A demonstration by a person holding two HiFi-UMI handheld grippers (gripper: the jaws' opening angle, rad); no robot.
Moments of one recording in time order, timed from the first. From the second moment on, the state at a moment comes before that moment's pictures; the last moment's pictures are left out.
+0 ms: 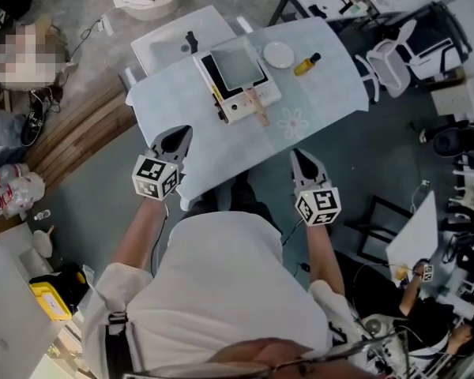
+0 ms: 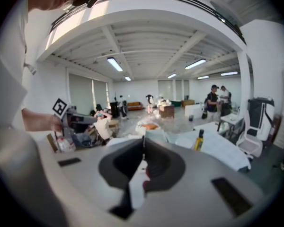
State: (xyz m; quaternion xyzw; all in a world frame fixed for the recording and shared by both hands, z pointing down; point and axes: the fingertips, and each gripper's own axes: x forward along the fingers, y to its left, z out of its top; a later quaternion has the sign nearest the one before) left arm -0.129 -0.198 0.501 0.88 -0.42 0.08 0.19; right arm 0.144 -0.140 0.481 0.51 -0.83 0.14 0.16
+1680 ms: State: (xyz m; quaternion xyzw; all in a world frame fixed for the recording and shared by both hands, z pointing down) left arm -0.011 -0.308 0.649 0.81 -0.47 0.10 0.34; right arm 0.137 -0.316 0.630 0.25 -0.90 0.27 0.22
